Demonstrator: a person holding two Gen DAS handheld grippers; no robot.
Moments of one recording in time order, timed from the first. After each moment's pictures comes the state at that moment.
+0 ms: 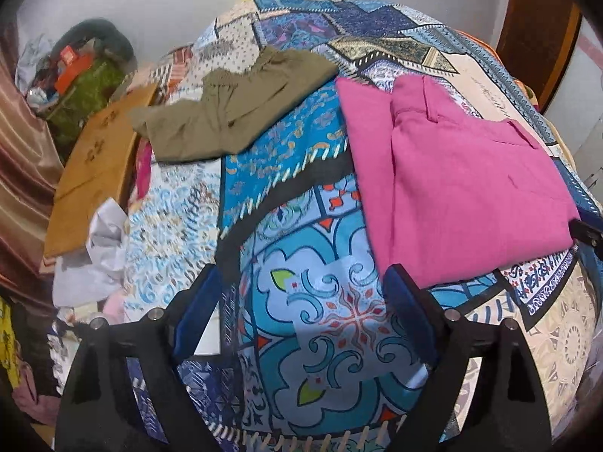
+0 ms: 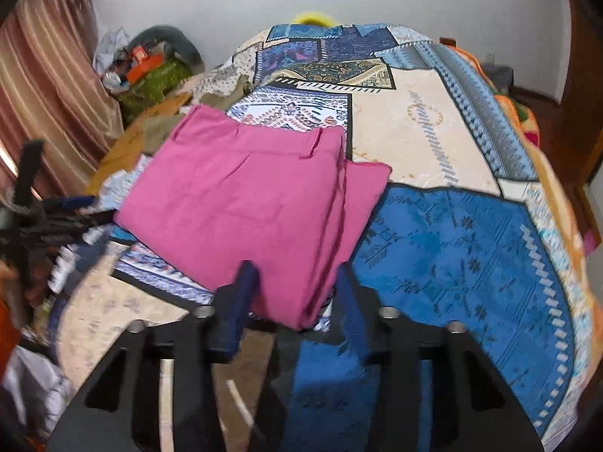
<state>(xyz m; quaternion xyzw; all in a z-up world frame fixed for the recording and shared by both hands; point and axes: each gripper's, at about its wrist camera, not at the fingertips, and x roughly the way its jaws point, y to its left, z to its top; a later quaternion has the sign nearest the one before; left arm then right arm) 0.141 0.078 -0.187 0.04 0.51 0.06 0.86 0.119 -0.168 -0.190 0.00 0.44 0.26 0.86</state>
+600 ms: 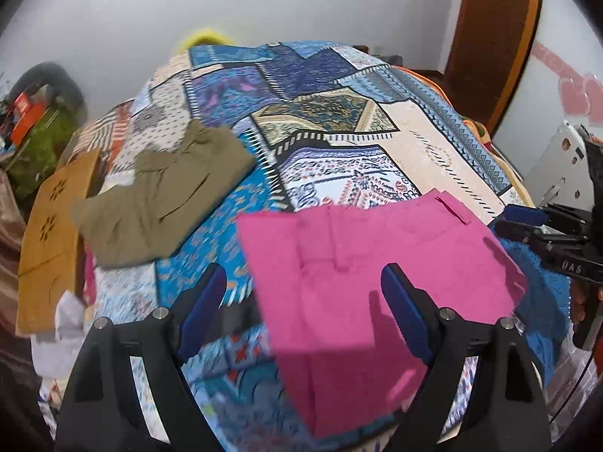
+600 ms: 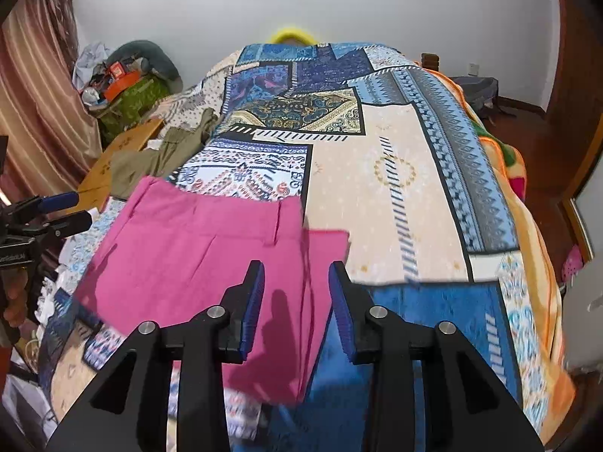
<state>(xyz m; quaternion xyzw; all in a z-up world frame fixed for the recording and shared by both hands) 0.233 0.021 -0.148 0.04 0.46 -0.05 0.89 0.197 -0.178 -0.162 0.00 0.43 0.24 0.87</state>
